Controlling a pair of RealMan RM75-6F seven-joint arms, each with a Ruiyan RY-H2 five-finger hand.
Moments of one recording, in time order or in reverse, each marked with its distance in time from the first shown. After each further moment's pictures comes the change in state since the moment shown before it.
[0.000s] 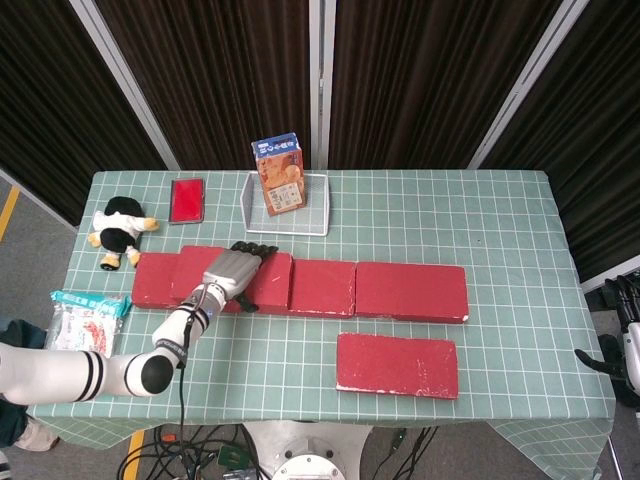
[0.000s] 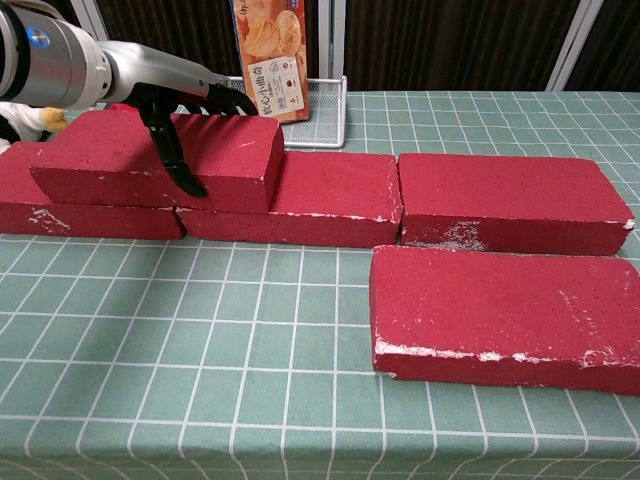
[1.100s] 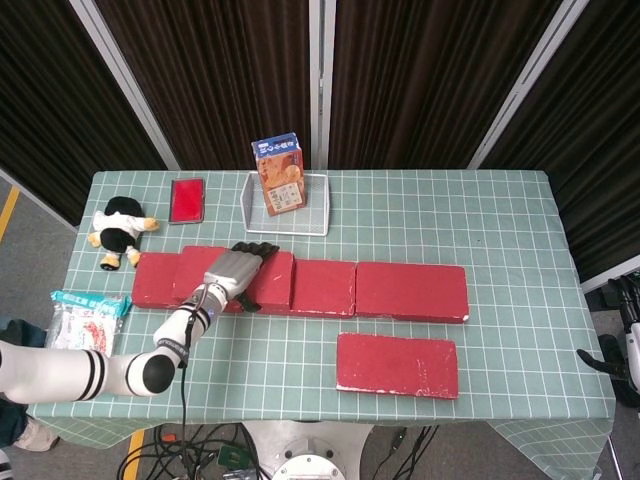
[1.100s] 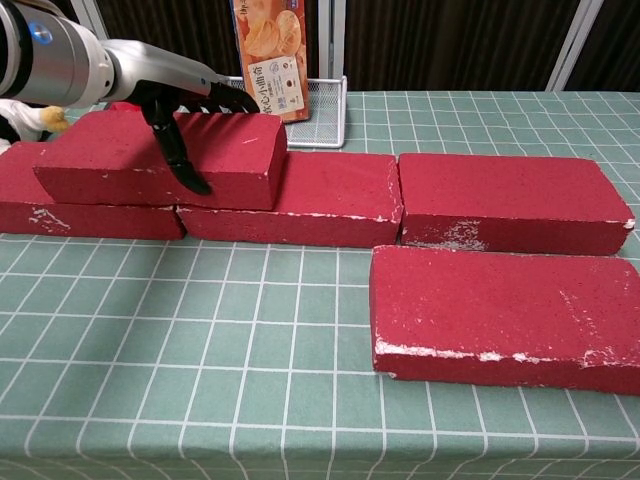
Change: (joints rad) left arm -0.018 0.003 0.005 -0.004 -0.020 -0.002 -0.025; right arm -0.003 0.003 0.001 0.001 0.003 0.002 0.003
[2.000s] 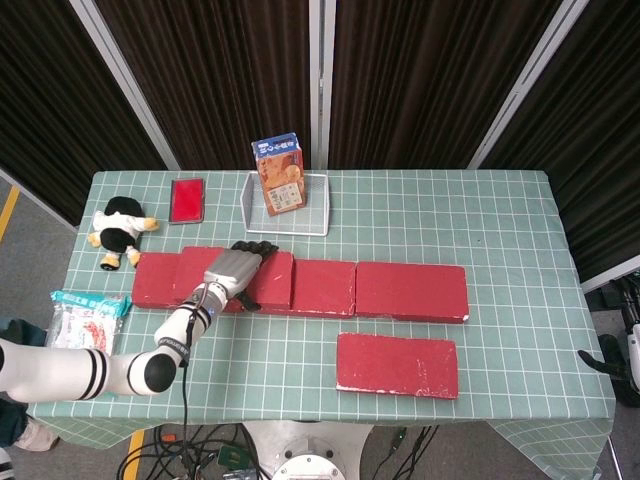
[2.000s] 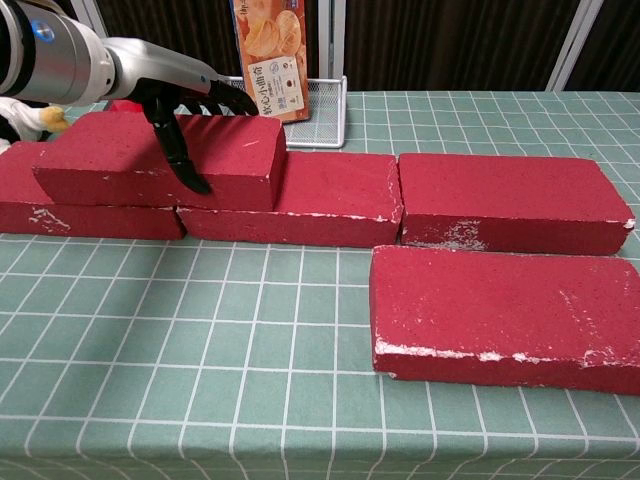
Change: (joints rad) left arm -0.010 -0.001 0.007 0.003 -0.019 0.008 -0.002; right arm -0.002 -0.001 -0.003 0.011 -0.003 -0.002 0.016
